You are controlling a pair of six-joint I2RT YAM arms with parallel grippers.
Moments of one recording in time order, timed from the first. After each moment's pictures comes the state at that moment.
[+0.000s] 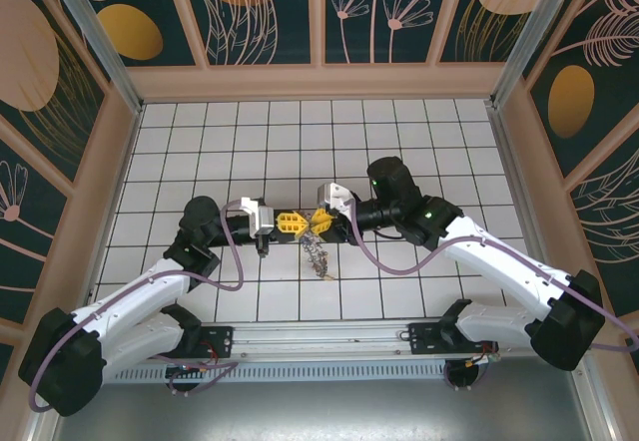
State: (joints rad) left arm -0.60 0.99 0.45 0.62 0.92 0.09; right arm 0.80 1.16 0.95 -0.33 -0.70 -0.40
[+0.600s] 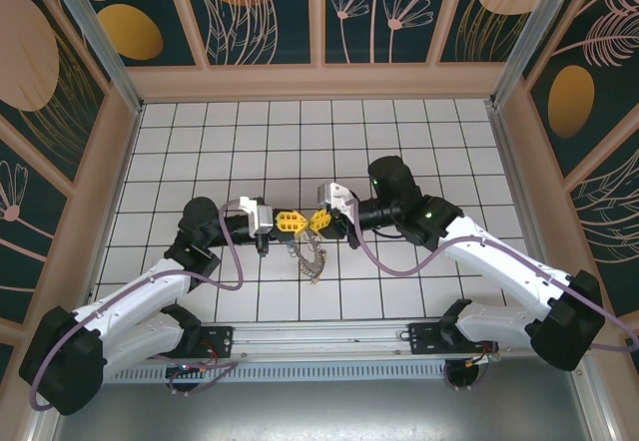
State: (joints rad) left arm -0.59 0.99 0.44 0.64 0.91 0.08; right arm 0.80 1.16 0.95 -0.31 -0.73 -0.40
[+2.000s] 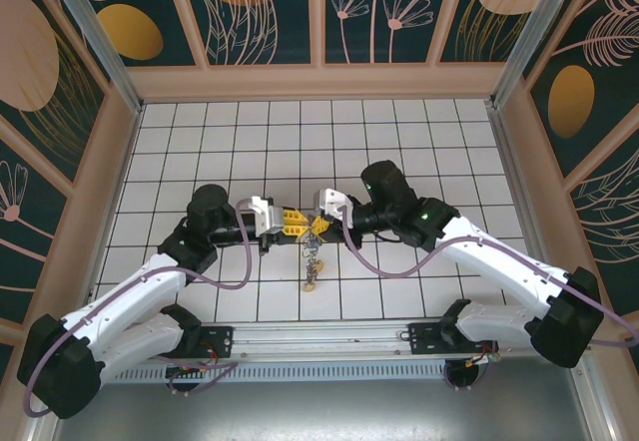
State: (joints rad) left arm -0.60 0.97 0.58 0.18 0.85 0.34; right arm 0.84 1.18 0.97 -0.40 -0.59 -0.44
